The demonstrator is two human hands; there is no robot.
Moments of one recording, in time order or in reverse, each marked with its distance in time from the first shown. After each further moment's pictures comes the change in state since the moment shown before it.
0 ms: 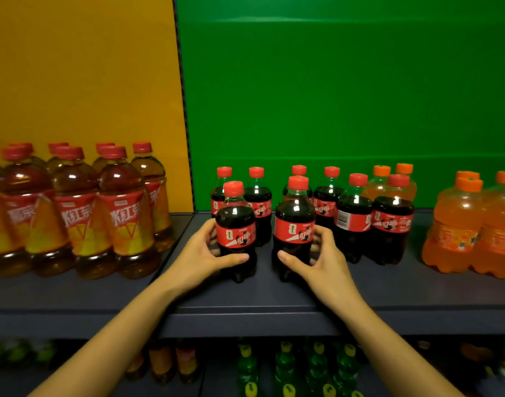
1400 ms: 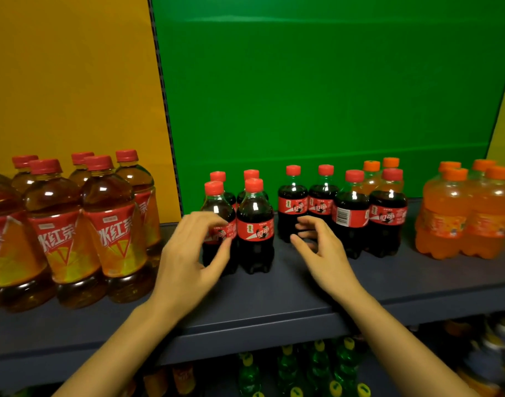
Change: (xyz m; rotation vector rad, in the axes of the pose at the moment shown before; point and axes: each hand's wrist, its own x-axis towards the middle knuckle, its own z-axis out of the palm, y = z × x) left_hand -0.006 0.011 -0.022 0.573 0.305 0.706; right_hand 0.022 0.004 0.017 -0.115 0.152 -0.107
